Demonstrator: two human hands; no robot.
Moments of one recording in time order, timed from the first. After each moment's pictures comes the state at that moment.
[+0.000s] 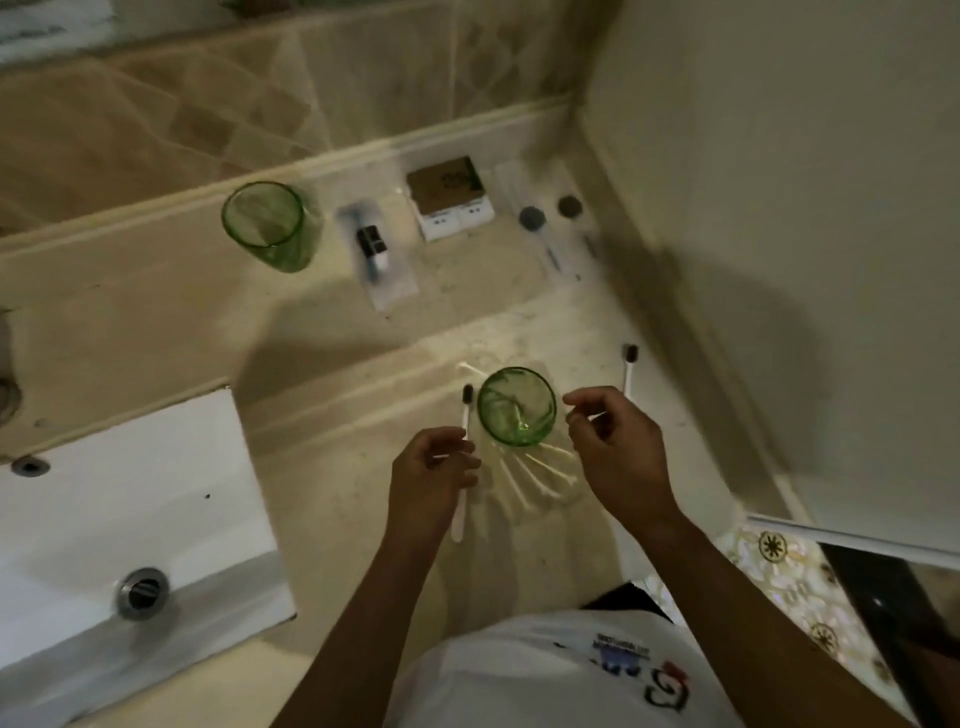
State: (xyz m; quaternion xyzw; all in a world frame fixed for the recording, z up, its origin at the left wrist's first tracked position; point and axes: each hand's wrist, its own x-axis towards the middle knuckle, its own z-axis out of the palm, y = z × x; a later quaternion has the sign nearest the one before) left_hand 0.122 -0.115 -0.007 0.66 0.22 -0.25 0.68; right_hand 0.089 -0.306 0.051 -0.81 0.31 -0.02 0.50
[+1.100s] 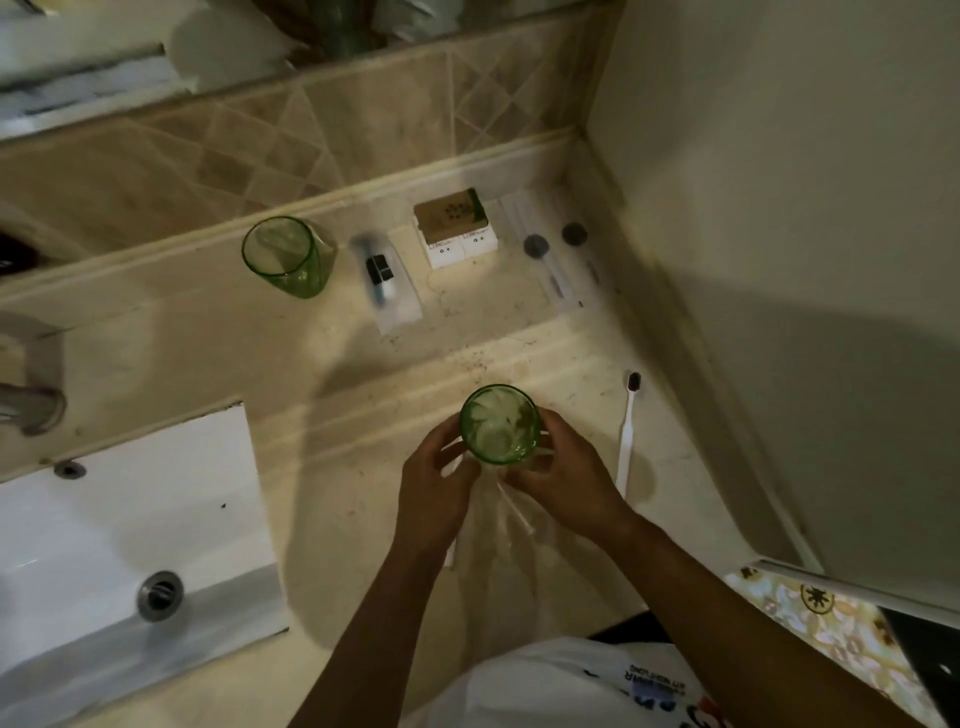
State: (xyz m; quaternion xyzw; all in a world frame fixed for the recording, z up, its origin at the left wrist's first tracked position) left_hand 0.130 -0.145 0.012 0.74 0.13 -0.18 0.64; right_hand 0.106 -0.308 0.007 -0.81 0.18 0.13 0.55
